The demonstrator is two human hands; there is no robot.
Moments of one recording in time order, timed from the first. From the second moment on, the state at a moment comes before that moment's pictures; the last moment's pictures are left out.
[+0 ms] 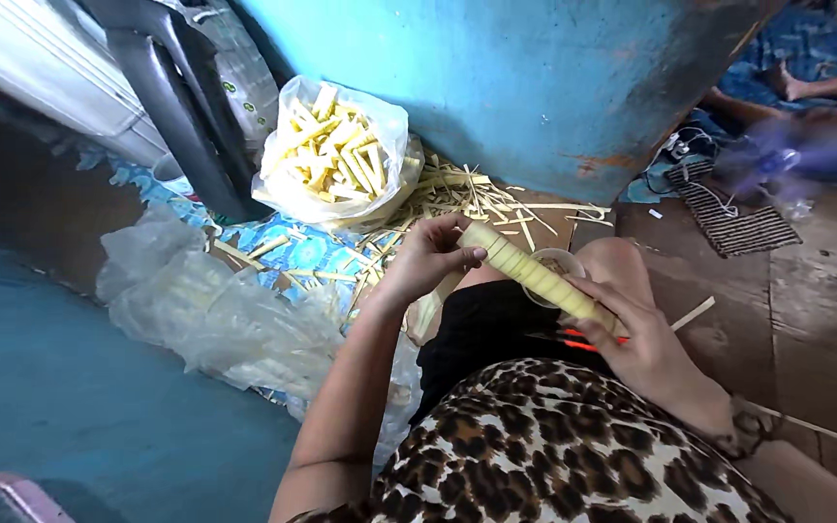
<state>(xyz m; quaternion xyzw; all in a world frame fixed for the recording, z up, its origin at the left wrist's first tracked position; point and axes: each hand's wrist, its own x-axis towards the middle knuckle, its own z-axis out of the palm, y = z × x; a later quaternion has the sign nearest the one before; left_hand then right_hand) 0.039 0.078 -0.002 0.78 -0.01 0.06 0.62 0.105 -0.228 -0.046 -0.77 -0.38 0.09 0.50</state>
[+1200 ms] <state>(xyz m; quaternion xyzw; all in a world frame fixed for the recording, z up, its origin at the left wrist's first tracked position) -0.003 0.122 -0.032 0.58 0.03 0.20 0.79 0.209 -0.144 -0.139 -0.91 -0.33 0.26 0.04</state>
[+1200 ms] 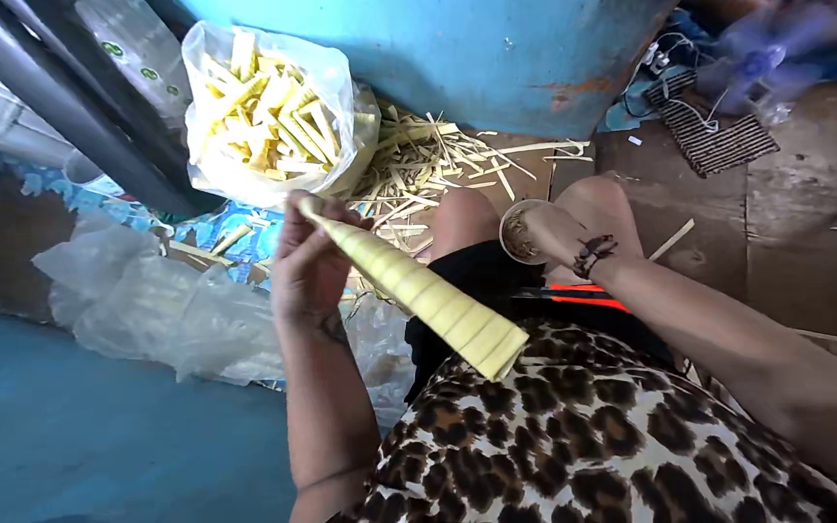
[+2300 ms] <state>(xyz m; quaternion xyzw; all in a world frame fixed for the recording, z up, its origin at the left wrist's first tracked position) 0.034 0.007 -0.033 0.51 -0.08 -0.07 0.85 0.125 -0.193 -0.006 -0.60 -0.42 0.09 0.67</state>
